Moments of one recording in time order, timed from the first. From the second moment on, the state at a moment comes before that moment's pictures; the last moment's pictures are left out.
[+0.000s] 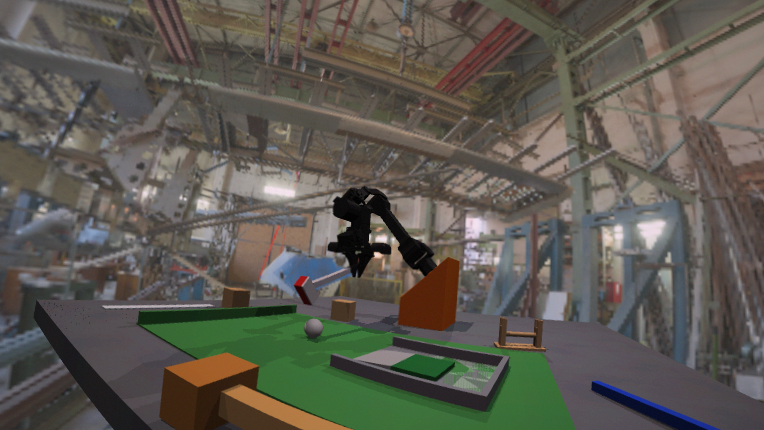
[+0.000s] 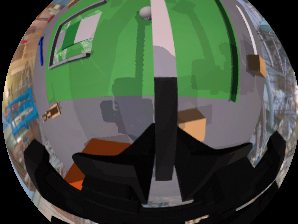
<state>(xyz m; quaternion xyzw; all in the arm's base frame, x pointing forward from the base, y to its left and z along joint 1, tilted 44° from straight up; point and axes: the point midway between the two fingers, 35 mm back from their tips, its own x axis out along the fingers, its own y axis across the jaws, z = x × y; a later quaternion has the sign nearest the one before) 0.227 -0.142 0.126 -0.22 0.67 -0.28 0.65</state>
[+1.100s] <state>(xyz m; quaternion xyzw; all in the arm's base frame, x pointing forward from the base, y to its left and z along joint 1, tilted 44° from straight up) 0.207 -0.195 0.105 -0.19 0.65 -0.34 0.66</state>
